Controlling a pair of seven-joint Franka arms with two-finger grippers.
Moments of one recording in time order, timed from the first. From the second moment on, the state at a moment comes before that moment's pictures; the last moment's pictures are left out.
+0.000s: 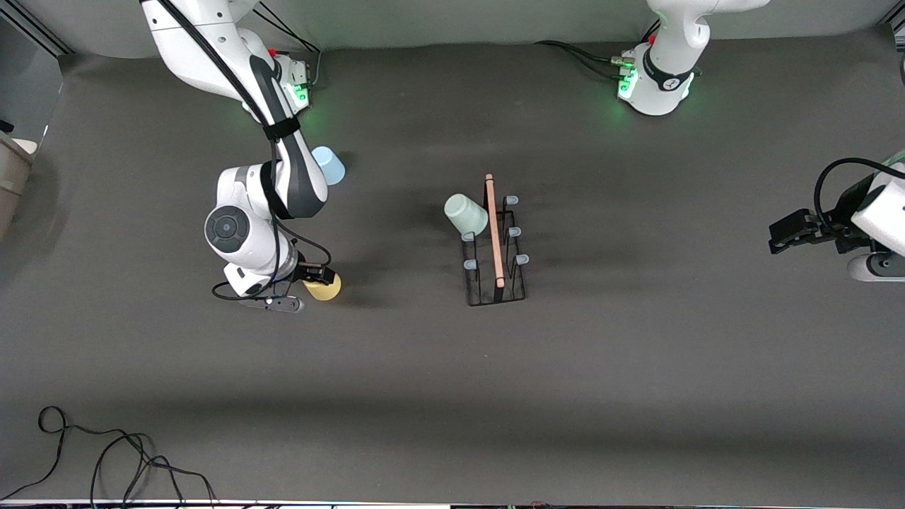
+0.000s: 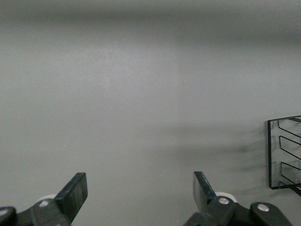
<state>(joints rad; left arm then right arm) 0.01 0.15 -0.05 -1.49 0.02 1.64 -0.03 0.82 0.45 -0.54 -2.05 0.32 2.35 0.25</state>
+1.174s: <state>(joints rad) 0.01 0.15 -0.05 -1.48 0.02 1.64 -0.03 0.85 0.21 -0.56 -1.83 0.33 1.97 0.40</state>
